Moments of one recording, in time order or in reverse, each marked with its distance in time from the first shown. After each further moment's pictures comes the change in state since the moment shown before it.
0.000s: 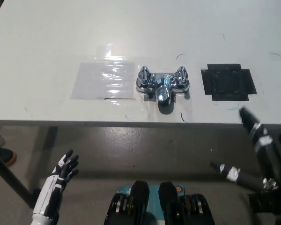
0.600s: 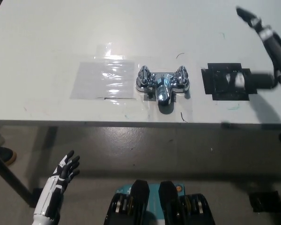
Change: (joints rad) left_arm 0.001 -0.002 -0.005 0.000 0.001 0.001 0.000; right_arm -0.616 -0.202 0.033 0.195 -0.148 0.346 0.222
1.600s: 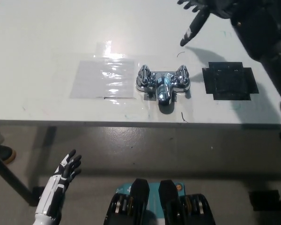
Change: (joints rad) left_arm -0.010 -0.004 -0.006 -0.004 0.004 0.000 -0.001; right_arm -0.819 0.166 0.410 1.298 -0.171 0.123 0.245
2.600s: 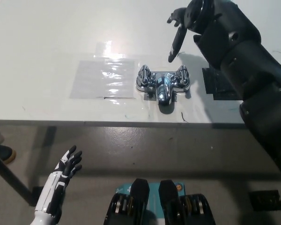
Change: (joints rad) left_arm -0.005 0.000 0.001 -0.024 -0.003 0.002 -0.008; right_arm -0.028 0.128 0.046 0.201 -0.051 0.016 -0.109
